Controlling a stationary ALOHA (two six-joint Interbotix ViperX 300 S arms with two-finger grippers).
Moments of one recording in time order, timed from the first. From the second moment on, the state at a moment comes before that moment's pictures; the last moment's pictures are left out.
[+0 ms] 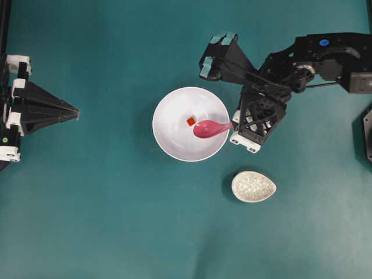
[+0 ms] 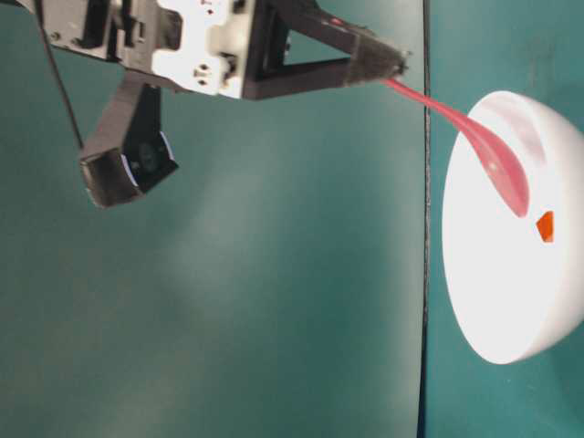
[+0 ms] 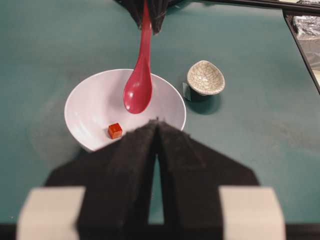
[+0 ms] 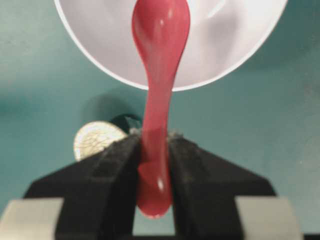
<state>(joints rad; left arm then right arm) -0.01 -0.96 1.16 0.01 -0.05 -0.10 -0.14 -0.06 0.39 0.31 0.94 0.18</state>
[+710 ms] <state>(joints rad) -0.01 -0.96 1.16 0.01 -0.05 -0.10 -0.14 0.03 0.39 0.26 0.90 0.17</state>
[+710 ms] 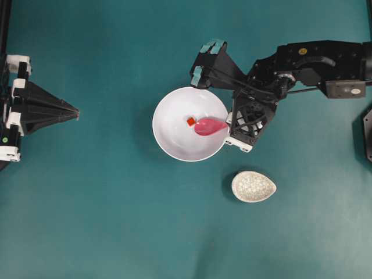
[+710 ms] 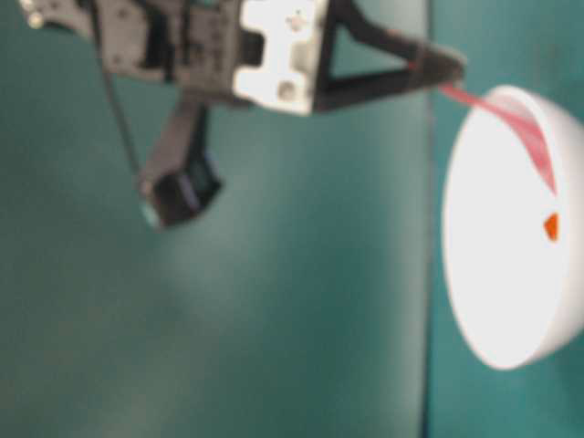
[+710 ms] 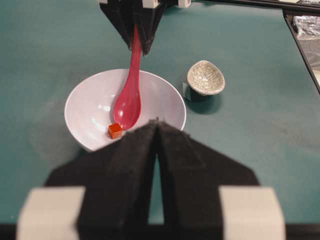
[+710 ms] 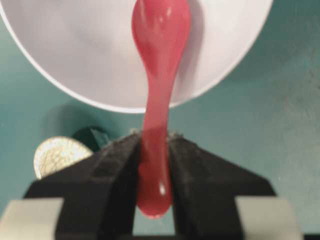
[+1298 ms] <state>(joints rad) -0.01 -0.96 1.16 0.01 -0.05 -0.10 -0.13 0.08 0.33 0.23 0.81 0.17</state>
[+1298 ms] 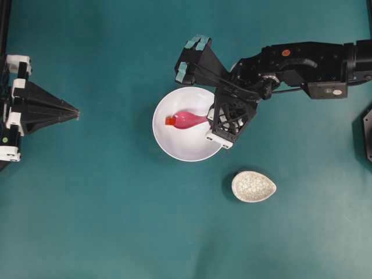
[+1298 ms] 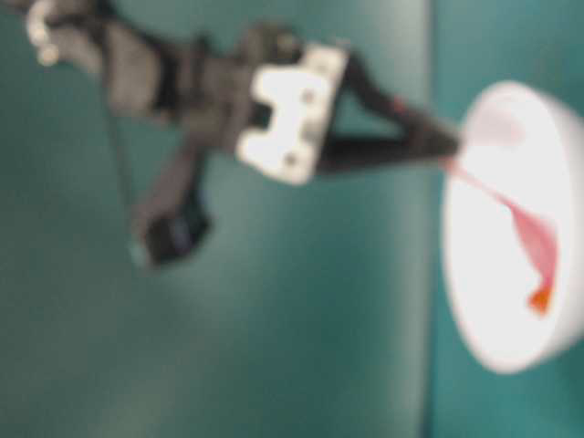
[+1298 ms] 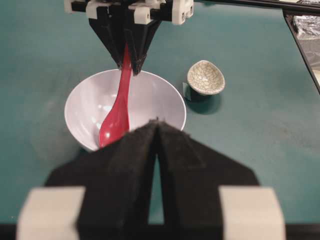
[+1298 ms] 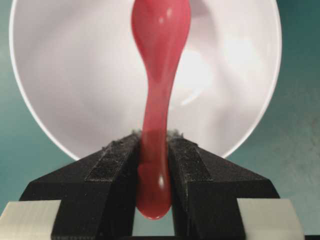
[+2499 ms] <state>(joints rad) -0.01 -0.96 1.16 0.01 -0.05 -0.10 -0.08 0.08 0.33 0.25 0.70 0.18</state>
